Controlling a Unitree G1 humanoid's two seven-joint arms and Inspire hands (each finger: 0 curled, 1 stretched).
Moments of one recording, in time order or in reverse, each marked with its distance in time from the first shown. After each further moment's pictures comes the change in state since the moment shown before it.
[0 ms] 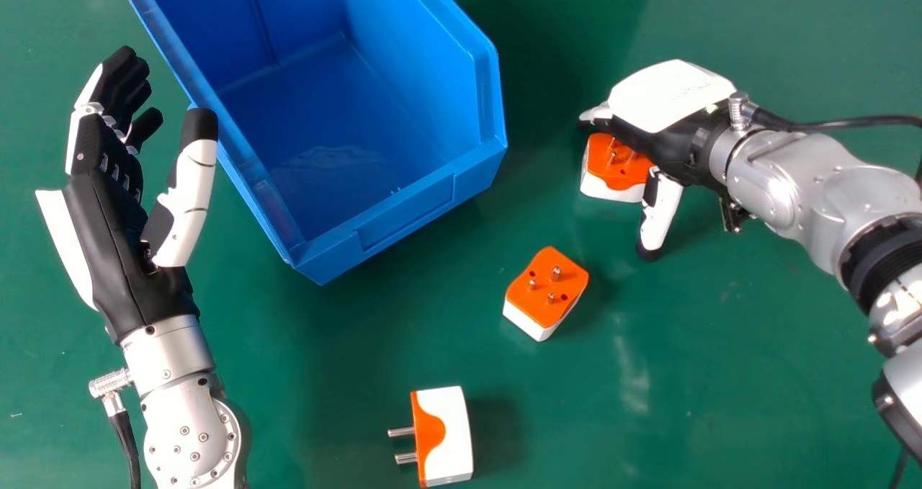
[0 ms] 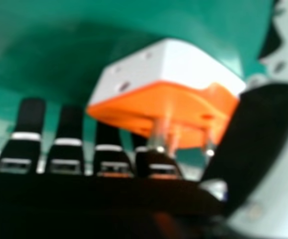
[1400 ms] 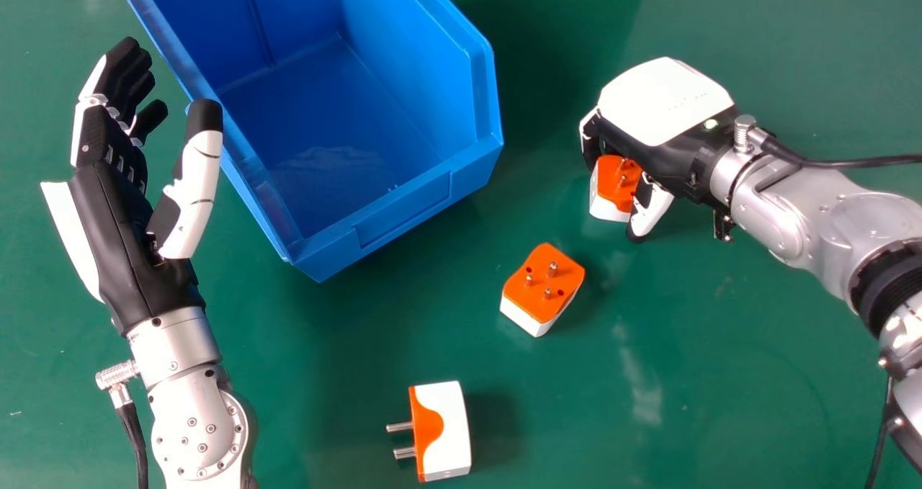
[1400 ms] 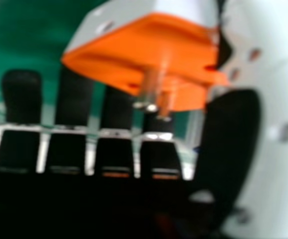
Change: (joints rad) left arm -0.019 -0.007 -0.002 0.002 0.022 0.000 0.027; right arm 0.050 -0.021 0.020 -0.018 -0.041 -0.056 -0.222
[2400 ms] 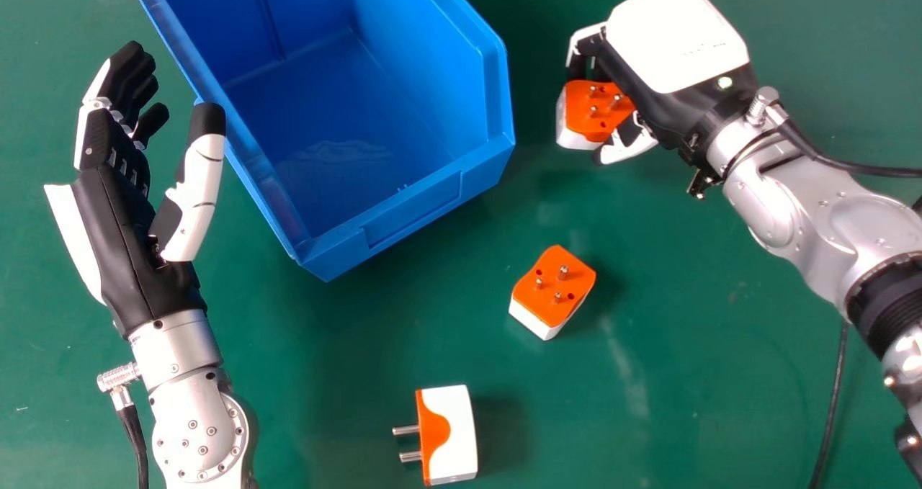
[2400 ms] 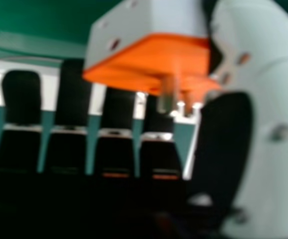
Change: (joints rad) left arm 0.003 -0.001 0.000 0.005 -0.002 -0.001 -0.008; right arm 0.097 -0.017 -0.148 -0.292 0.054 0.103 -0.075
